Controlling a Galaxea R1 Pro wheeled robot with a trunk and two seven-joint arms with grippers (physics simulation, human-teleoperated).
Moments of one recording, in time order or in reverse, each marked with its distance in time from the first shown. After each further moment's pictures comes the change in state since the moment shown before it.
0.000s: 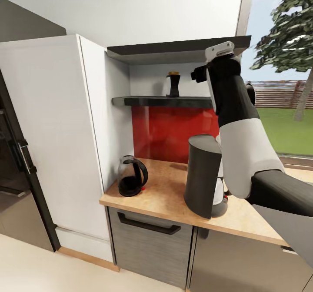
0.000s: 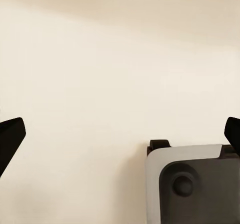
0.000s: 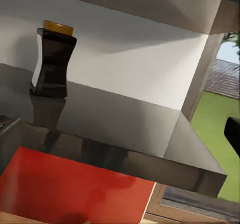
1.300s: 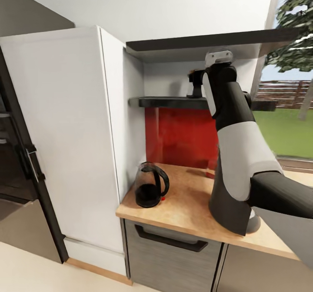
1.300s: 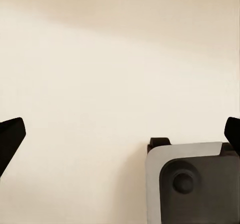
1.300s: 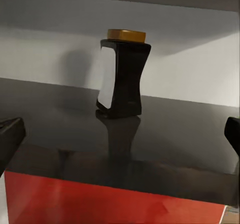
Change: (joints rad) left arm 0.001 0.001 -0.001 0.005 0.000 0.001 0.000; right arm 0.018 0.000 0.000 0.051 -0.249 -0.073 -0.195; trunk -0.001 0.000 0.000
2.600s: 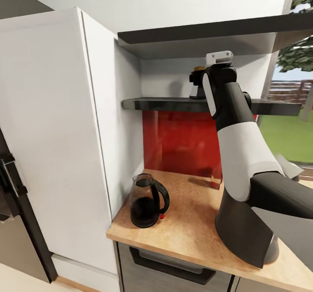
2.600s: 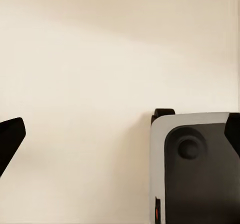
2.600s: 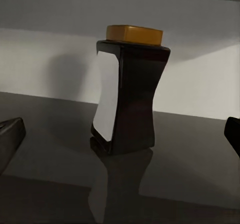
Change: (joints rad) left arm 0.000 0.011 -0.001 0.100 -0.001 -0.001 0.001; right arm 0.003 0.000 -0.001 -0.004 0.003 -0.007 -0.002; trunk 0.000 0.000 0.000
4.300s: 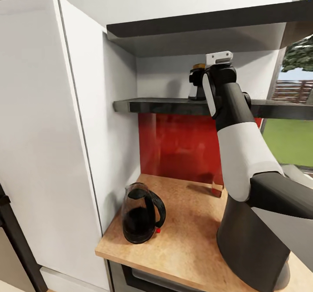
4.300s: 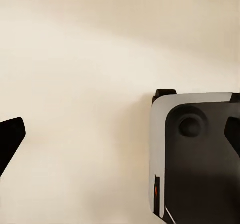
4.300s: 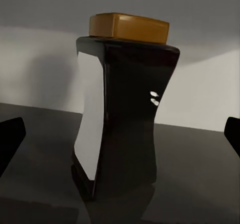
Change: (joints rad) left arm 0.000 0.001 0.000 0.059 0.001 0.008 0.001; right arm 0.002 0.000 0.001 0.000 0.000 0.000 0.000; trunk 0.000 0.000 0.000
